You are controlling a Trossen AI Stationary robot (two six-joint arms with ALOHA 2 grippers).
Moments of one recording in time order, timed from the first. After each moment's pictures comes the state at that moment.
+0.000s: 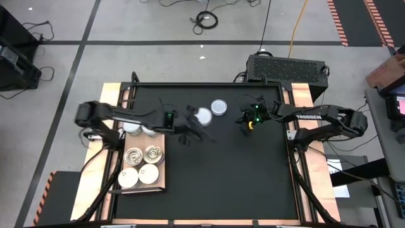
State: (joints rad) left arm -0.01 1.67 1.27 -0.49 -0.38 0.64; right arm -0.49 1.24 0.51 -0.03 -0.28 0.16
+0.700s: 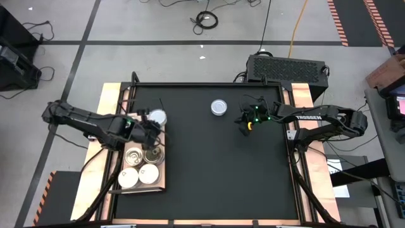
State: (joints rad) left arm -0.21 1.08 0.90 -1.01 -0.60 -0.07; right arm -0.46 1.25 0.51 0.01 -0.26 0.20
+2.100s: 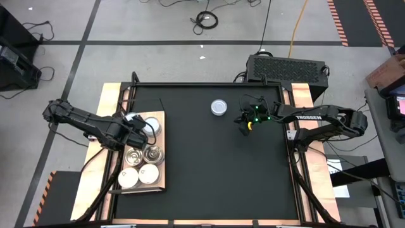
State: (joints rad) left arm -0.29 1.08 0.90 -1.56 -0.47 -0.89; right arm -0.46 1.25 0.51 0.03 -0.26 0.20
